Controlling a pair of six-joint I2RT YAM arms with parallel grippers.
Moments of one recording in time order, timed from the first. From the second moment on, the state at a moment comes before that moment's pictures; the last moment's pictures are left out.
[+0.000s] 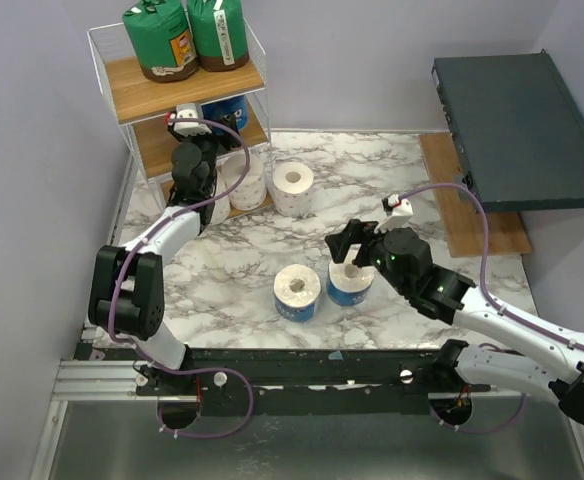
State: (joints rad) left arm -0.20 1.60 1.05 0.79 -0.15 -0.25; right arm 0.88 0.97 0.71 -0.04 0.40 0.56
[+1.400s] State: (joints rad) left arm -0.23 1.23 0.79 0.81 -0.16 -0.37; right arm 0.88 0.99 0.71 -0.05 0.40 0.56
